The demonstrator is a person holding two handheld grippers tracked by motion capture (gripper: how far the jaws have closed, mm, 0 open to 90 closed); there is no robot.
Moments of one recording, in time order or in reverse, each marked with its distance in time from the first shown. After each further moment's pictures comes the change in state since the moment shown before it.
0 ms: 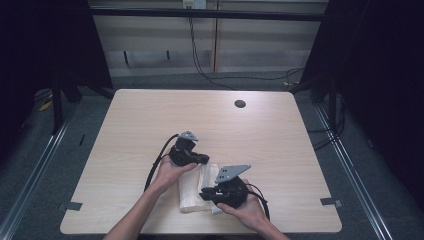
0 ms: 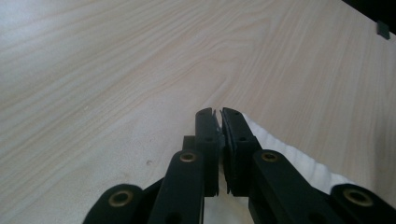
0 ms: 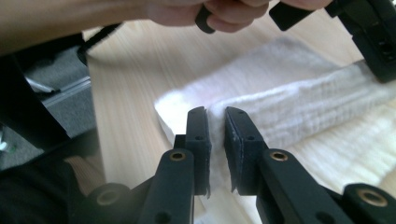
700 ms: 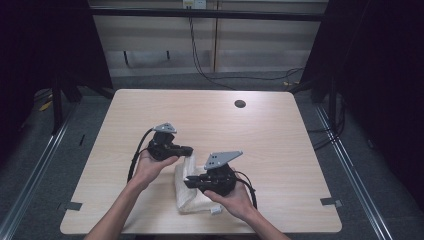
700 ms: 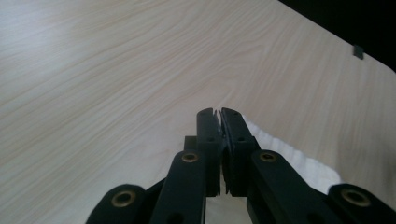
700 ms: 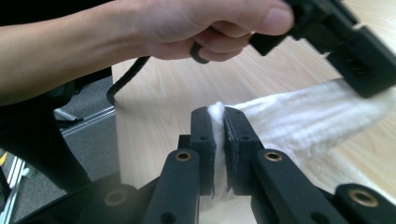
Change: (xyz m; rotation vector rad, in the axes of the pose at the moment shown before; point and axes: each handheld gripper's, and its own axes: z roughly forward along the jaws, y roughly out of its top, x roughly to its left) left arm 0.006 0.004 -0.066 -0.080 0.009 0.026; right arm 0.004 0.047 0.006 -0.130 0.085 -0.008
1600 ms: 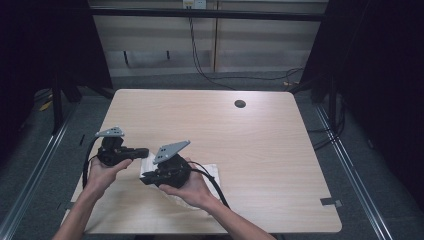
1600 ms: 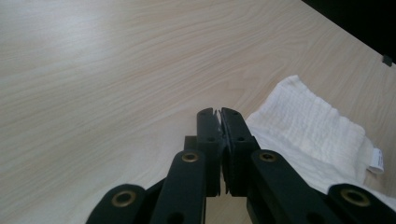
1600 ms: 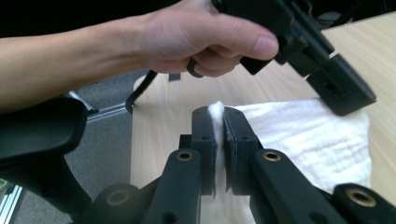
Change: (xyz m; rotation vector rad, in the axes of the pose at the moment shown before) left arm 0.052 -0.063 -0.101 -0.079 0.116 -0.126; right arm 0.028 0.066 0.086 0.034 0.107 -0.120
